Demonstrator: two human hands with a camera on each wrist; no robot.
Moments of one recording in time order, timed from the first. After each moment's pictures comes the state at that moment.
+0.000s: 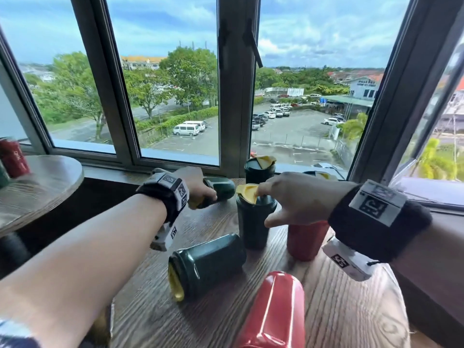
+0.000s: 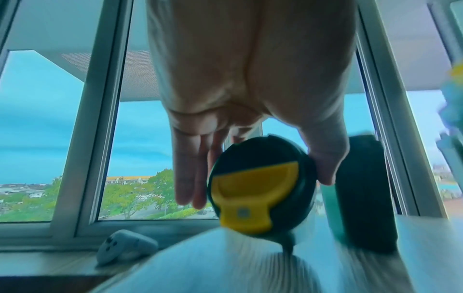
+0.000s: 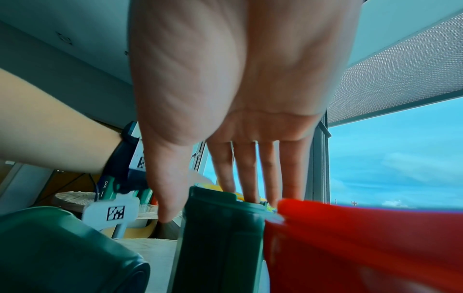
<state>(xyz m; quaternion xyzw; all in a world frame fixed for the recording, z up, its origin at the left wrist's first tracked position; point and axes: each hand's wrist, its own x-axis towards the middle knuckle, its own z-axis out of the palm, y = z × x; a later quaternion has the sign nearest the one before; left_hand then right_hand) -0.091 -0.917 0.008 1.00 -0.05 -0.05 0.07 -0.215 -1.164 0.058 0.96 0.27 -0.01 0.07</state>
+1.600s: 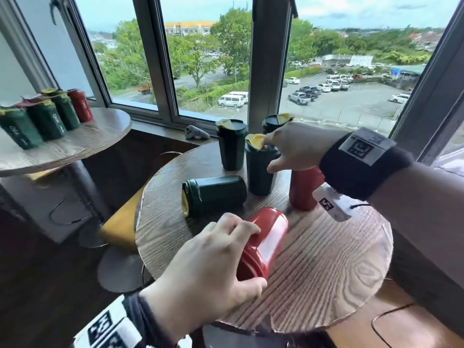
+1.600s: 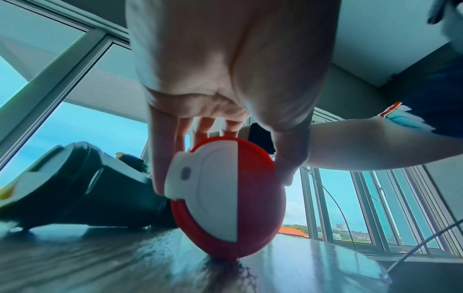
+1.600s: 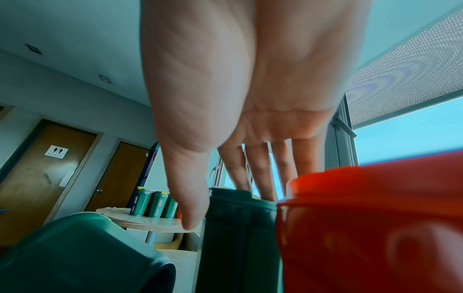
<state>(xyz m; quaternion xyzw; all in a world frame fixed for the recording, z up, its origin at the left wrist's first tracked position) -0.433 -1.011 -0.035 0.98 -0.13 0.02 0.16 -0.213 -1.173 0.047 0.95 0.31 0.03 0.07</state>
